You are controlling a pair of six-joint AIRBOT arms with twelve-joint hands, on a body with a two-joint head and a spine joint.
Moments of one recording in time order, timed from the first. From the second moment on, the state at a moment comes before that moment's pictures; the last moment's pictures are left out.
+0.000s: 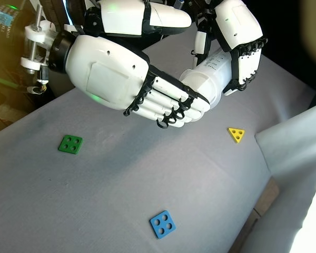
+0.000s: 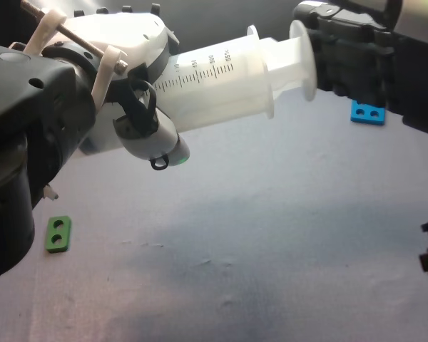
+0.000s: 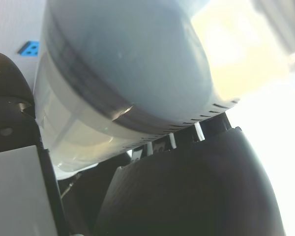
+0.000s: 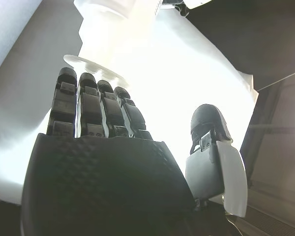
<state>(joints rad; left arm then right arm) 0.28 -1.01 0.67 -1.57 -0.91 2.36 -0.41 -0.74 0.69 0.49 0.18 -0.02</state>
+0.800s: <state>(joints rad) 0.29 -1.02 0.66 -1.55 -0.87 2.36 -0.42 -0.72 0.69 0.51 0.15 -0.04</state>
